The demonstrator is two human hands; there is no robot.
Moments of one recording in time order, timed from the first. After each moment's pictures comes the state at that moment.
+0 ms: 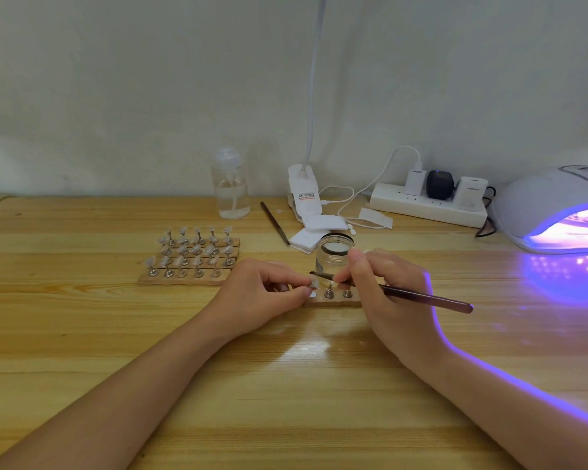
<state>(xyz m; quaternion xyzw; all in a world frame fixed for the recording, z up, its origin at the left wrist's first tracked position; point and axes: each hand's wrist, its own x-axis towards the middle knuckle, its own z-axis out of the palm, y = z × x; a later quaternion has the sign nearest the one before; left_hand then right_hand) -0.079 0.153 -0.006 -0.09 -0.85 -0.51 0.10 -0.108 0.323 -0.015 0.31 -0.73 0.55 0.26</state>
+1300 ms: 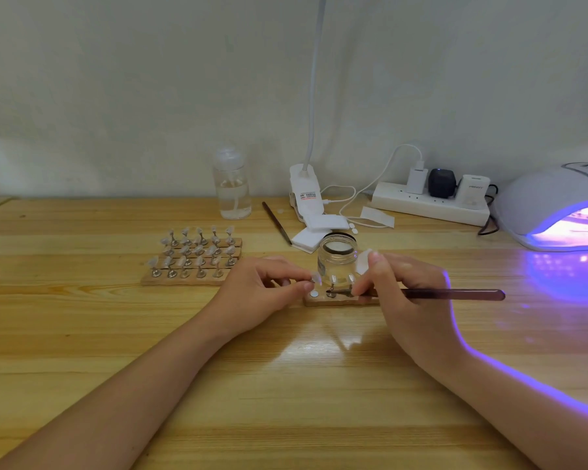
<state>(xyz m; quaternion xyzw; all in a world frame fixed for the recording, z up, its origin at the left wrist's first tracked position) -0.080 0.150 -0.007 -0.11 -0.82 -0.55 0.11 -0.107 0.333 -0.015 0.32 -0.71 0.58 0.26</state>
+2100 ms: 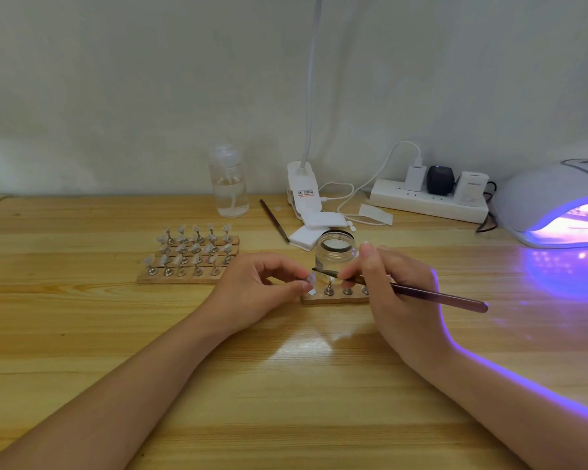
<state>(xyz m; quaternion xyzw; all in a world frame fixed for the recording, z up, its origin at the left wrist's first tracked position) -0.079 0.154 -0.005 -0.07 -0.82 -0.56 0.11 -0.106 0.323 -0.015 0.31 -0.71 0.58 0.25</state>
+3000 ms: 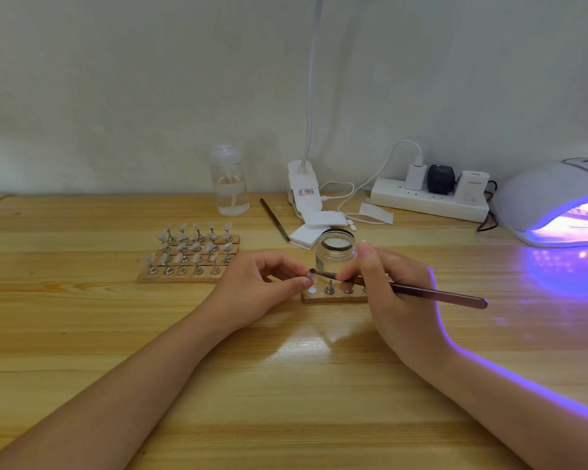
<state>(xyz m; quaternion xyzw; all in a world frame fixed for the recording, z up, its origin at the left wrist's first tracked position) -0.083 0.155 -0.006 -0.06 -0.82 -0.56 0.12 -0.104 0.321 -0.015 0.30 -0.70 0.61 0.23</state>
